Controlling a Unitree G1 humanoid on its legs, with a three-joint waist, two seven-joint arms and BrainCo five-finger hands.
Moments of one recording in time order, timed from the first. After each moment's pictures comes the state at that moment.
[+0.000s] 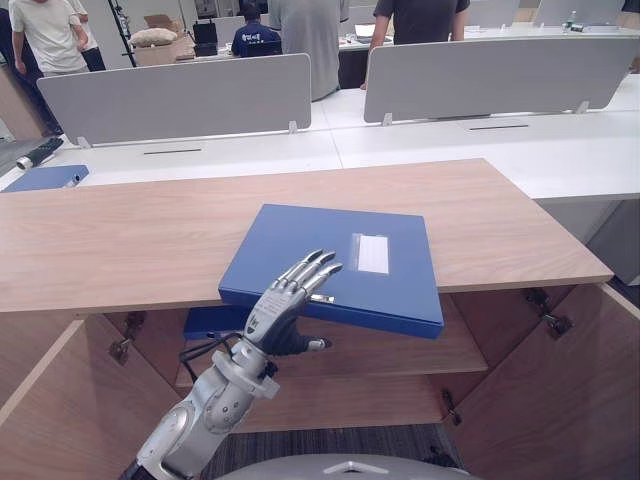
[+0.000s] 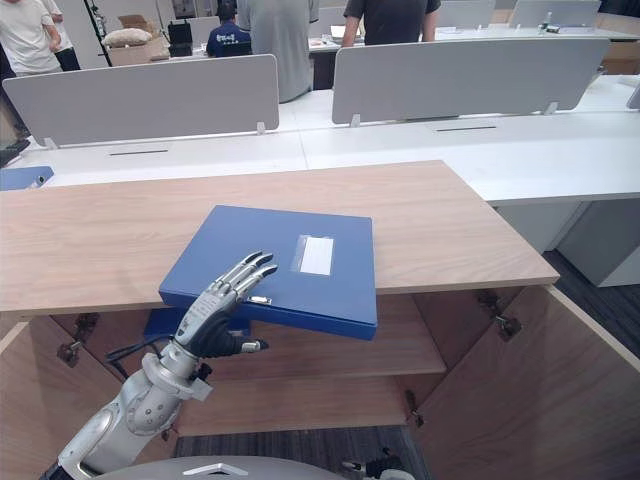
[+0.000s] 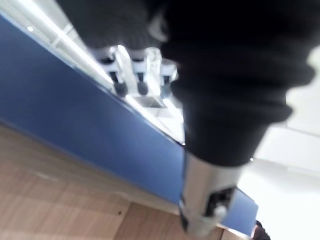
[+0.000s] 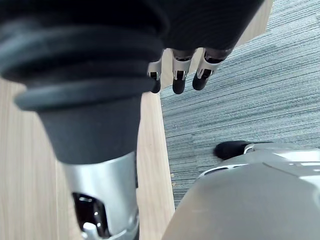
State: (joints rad) left arm 0.15 0.39 -0.51 -0.34 0.71 -0.24 0.22; right arm 0.09 -0.15 -0.08 1.09 0.03 0.00 -0.14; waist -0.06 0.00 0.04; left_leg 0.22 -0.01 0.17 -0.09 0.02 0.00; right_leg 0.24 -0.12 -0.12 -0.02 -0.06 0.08
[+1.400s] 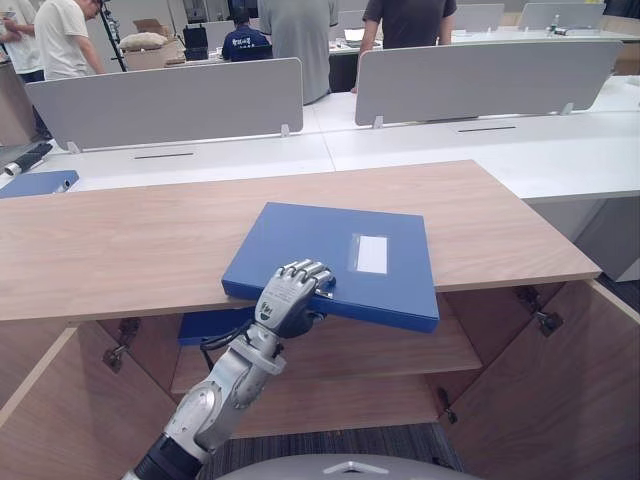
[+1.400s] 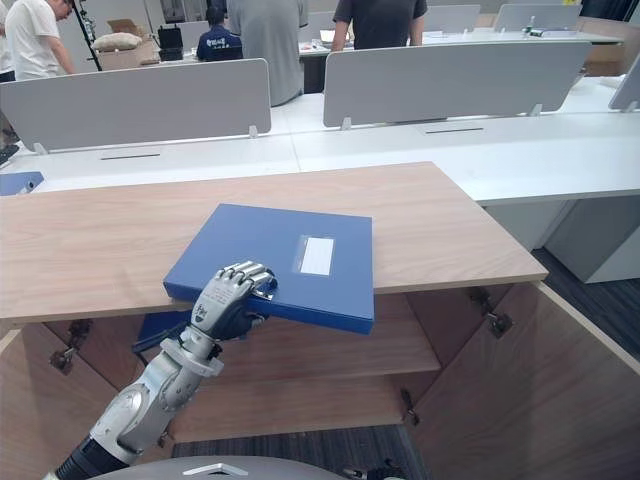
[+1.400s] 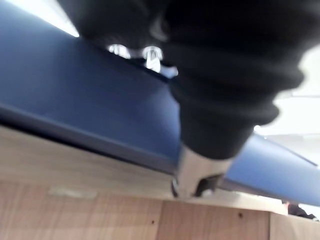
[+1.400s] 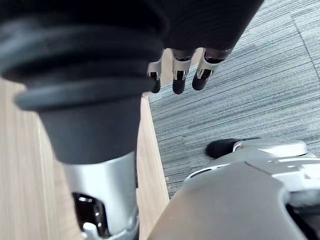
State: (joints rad) left arm 0.03 0.28 -0.50 -0.14 0.97 -0.16 0.31; right arm 0.10 -0.13 -0.14 1.11 0.03 0.02 -0.14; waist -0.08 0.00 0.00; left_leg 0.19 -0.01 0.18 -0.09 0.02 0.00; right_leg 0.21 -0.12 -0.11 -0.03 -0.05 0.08
